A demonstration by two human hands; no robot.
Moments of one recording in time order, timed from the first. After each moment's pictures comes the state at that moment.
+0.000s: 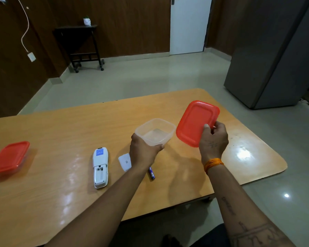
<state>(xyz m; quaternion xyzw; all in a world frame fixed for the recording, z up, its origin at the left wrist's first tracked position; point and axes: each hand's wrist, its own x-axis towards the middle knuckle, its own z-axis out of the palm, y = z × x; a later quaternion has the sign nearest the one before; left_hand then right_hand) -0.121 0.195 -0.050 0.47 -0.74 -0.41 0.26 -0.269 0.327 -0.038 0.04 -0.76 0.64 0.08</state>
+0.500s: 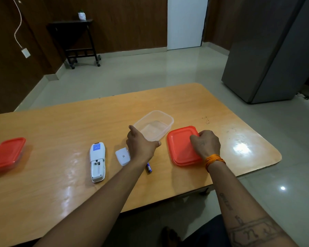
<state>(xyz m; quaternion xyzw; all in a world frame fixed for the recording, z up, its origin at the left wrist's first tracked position) -0.128 0.198 -0.051 0.48 -0.76 -0.39 0.21 -0.269 0.348 -0.053 0.13 -0.91 0.38 -0.08</state>
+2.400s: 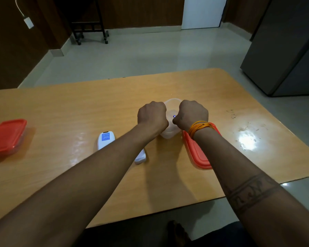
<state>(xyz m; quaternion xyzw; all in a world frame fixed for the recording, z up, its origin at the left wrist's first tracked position) -0.165 0.130 -0.021 0.35 -0.94 -0.04 0.05 -0.253 0.214 -0.015 0.33 -0.94 0.10 -0.01</state>
